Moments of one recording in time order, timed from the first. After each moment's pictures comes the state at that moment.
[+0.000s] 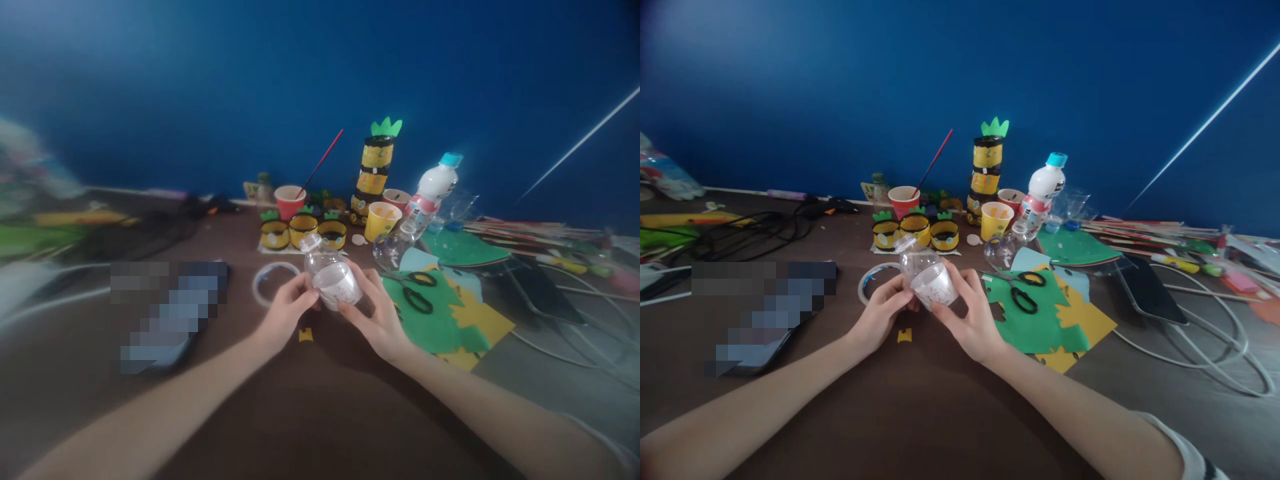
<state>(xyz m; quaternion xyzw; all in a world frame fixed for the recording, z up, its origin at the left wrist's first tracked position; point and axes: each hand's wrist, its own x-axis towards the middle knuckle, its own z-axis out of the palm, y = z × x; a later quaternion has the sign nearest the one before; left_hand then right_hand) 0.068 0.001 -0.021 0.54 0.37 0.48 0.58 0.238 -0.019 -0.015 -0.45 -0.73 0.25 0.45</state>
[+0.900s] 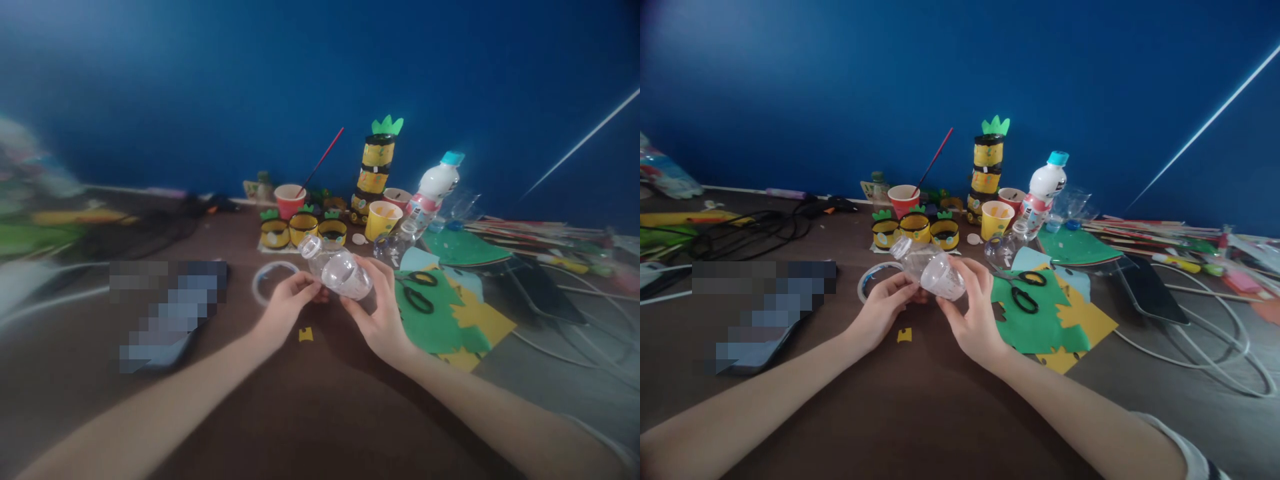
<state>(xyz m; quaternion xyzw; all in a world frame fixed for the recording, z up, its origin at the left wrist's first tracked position) 0.073 0.007 -0.017 0.46 0.40 0.47 0.63 0.233 -0.018 -0.015 -0.45 -0.72 0.13 0.51</state>
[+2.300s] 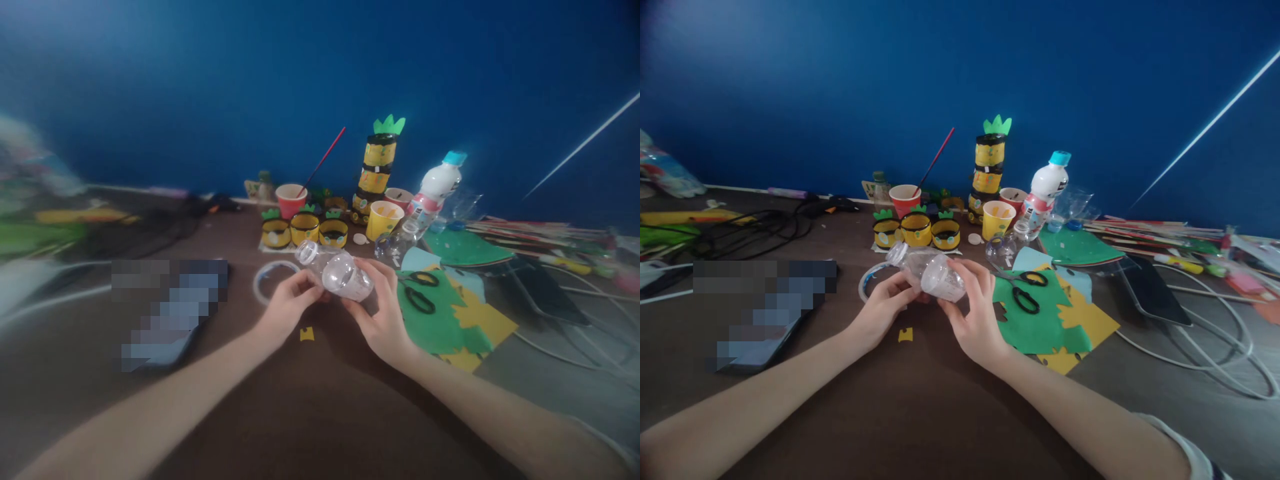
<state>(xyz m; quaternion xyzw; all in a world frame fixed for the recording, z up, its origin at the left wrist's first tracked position) 0.069 0.005 -0.014 0.52 0.41 0.45 0.60 0.235 -0.019 -0.016 -0.45 -0.73 0.11 0.50</state>
